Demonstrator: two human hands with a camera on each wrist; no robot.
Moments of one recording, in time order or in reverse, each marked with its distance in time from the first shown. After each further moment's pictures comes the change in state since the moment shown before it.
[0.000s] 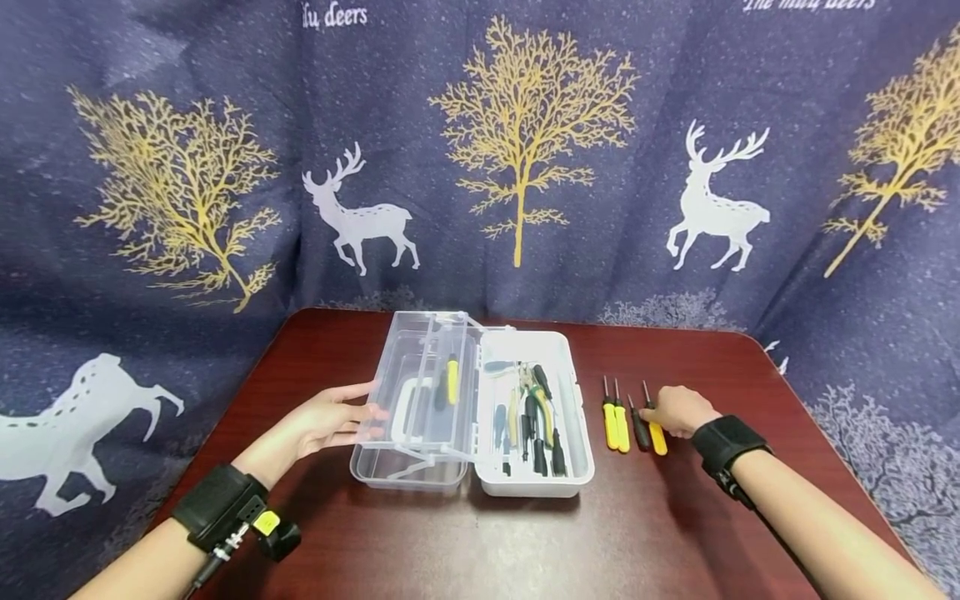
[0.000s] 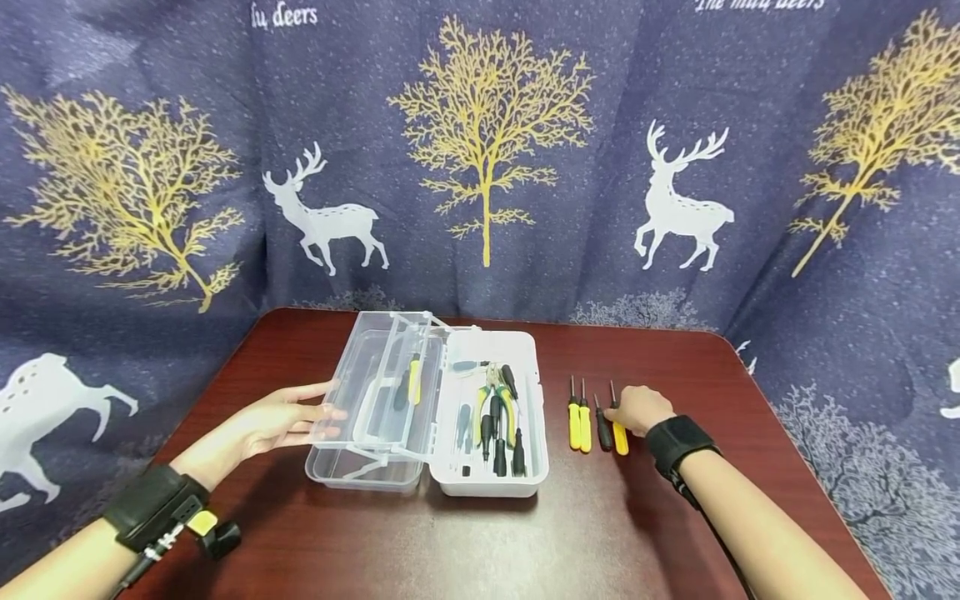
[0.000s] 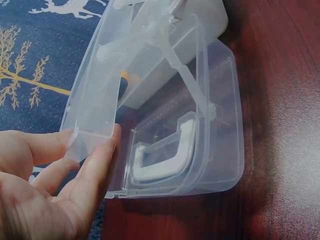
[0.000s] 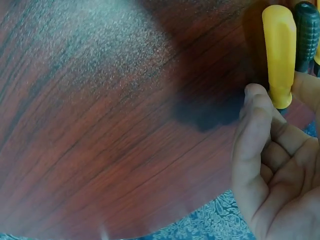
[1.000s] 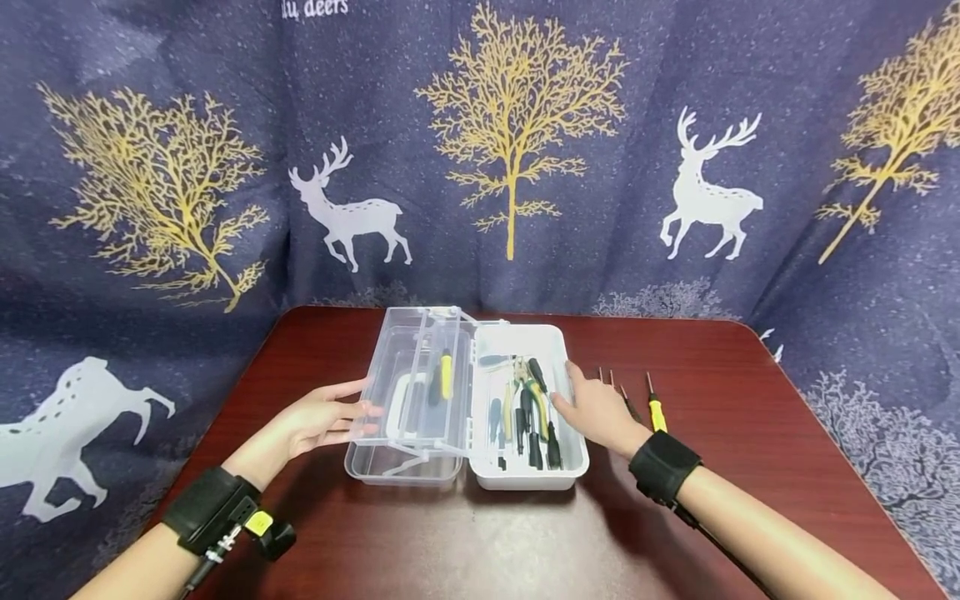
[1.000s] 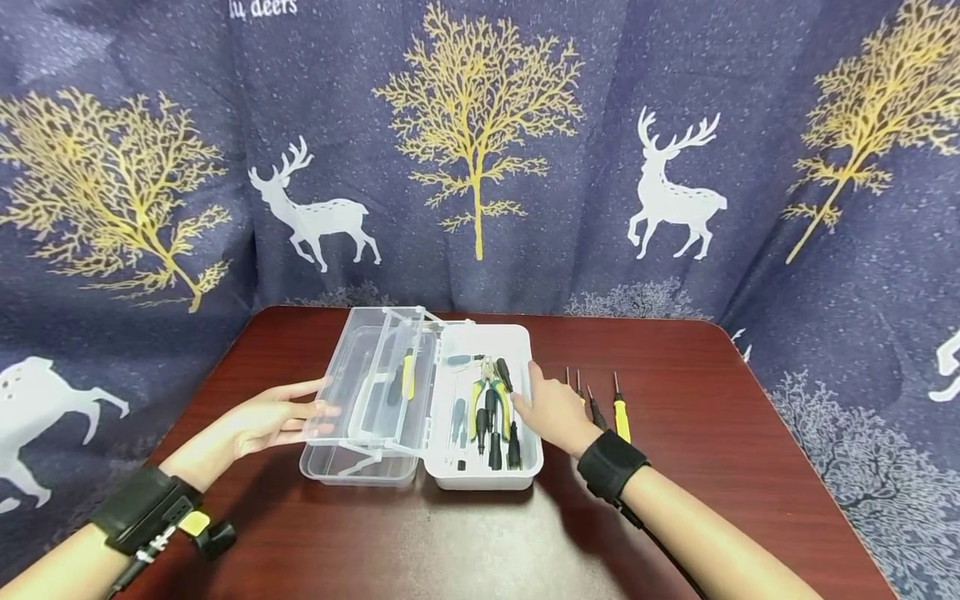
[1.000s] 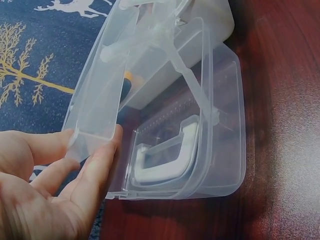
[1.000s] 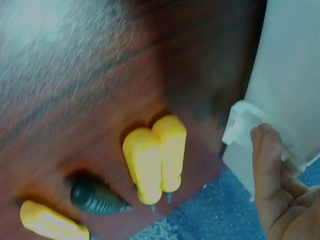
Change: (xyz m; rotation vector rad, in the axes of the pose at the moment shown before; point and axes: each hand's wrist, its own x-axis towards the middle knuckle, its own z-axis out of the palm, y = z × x) left_hand 0.002 -0.001 -0.004 -0.017 -0.021 -0.016; right_hand -0.029 -0.116 0.028 0.158 0.356 -0.333
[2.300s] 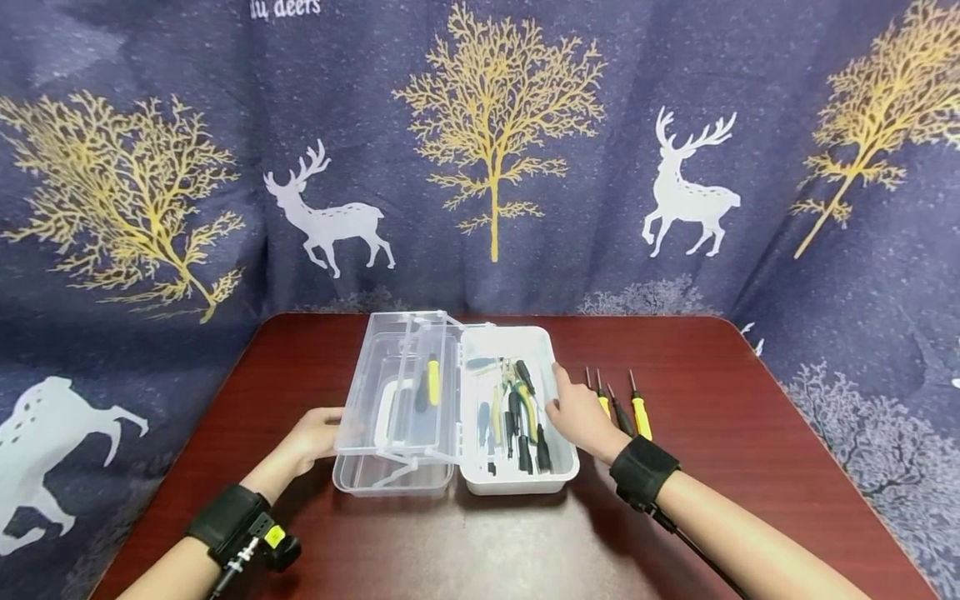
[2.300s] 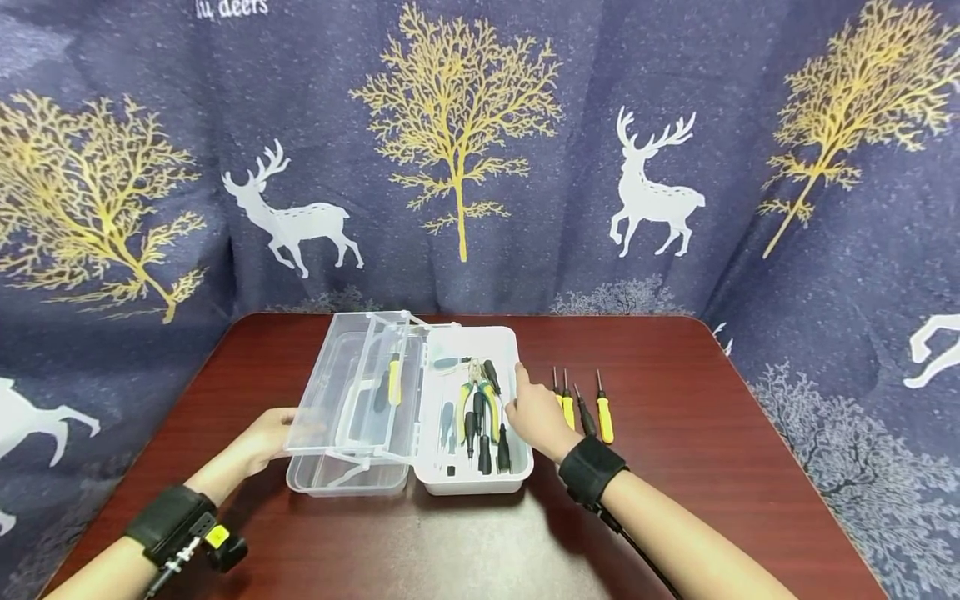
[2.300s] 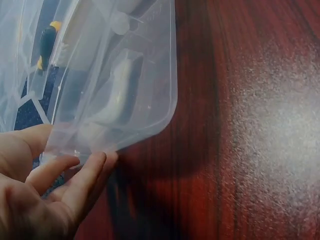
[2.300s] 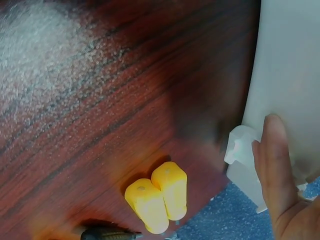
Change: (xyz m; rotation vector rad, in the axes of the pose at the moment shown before) left_hand 0.044 -0.055 -0.003 0.210 0.264 0.073; right_hand 0.001 -0.007 0.016 0.128 0.006 0.092
